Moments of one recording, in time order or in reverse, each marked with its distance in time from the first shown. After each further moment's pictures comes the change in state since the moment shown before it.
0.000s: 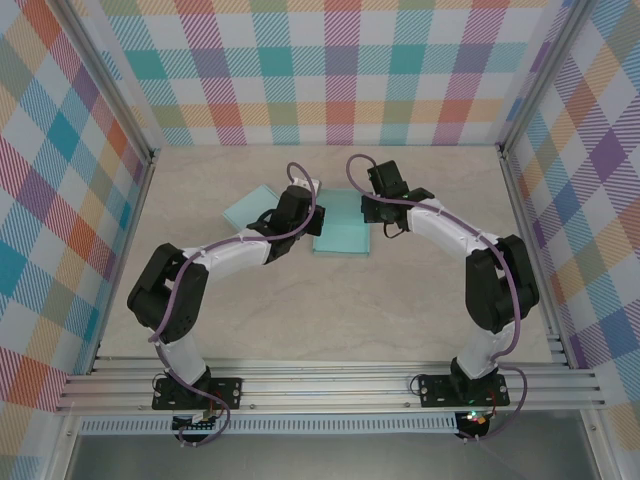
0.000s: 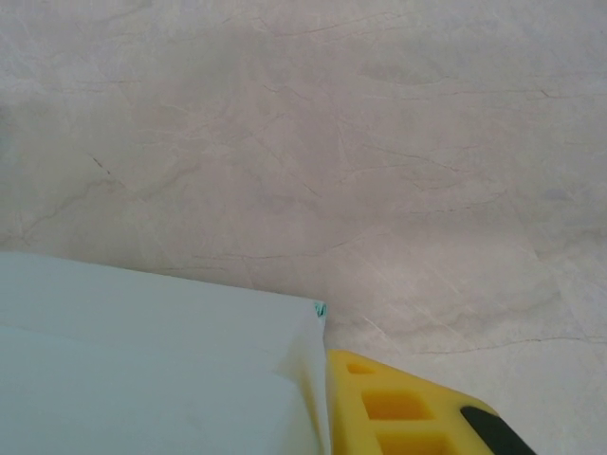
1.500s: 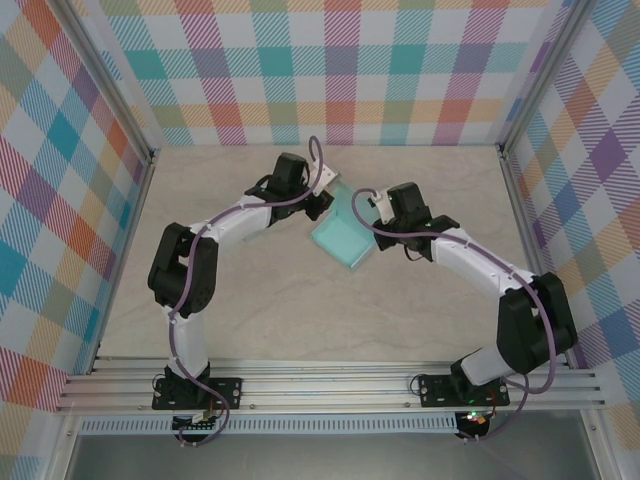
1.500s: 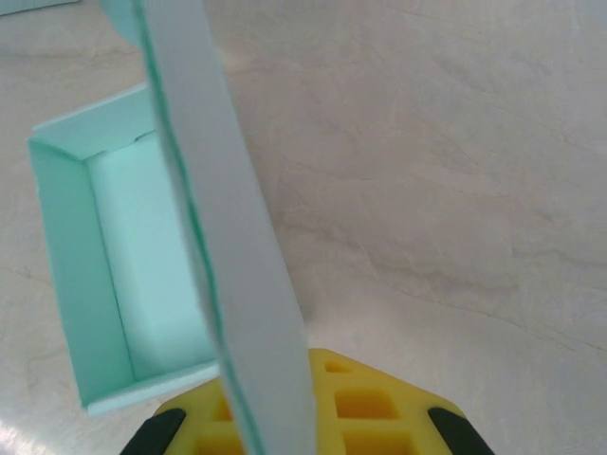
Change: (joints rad) left arm 0.139 0.189 0.331 -0.235 0.515 0.480; right arm -0.006 -0.275 -0.288 0.070 -0.091 -0.423
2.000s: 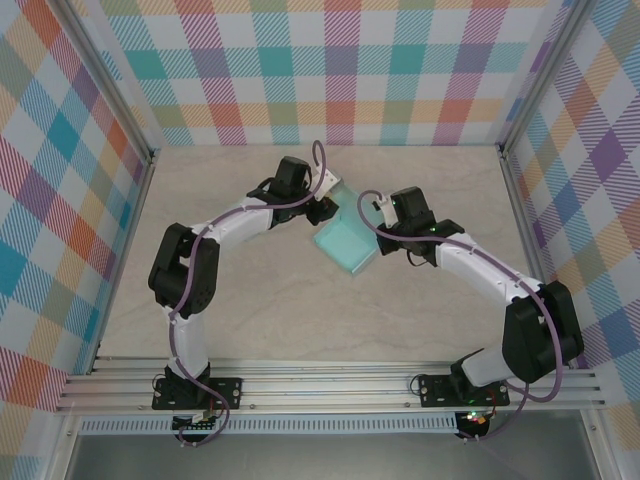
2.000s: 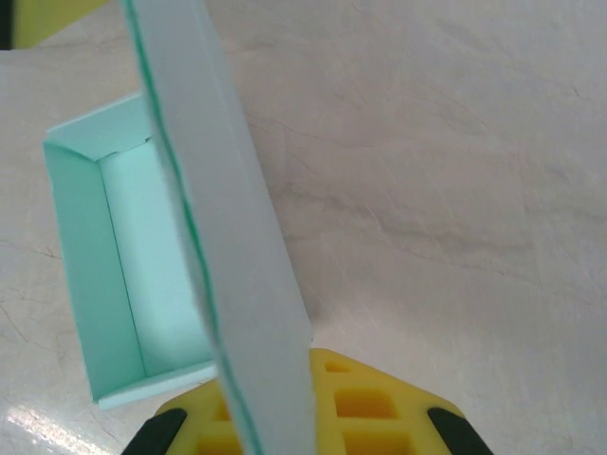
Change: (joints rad) left arm -0.013 0.006 0.009 -0.042 0.033 0.034; right arm 0.000 -0.065 -0.050 -0.025 -0.038 0.035
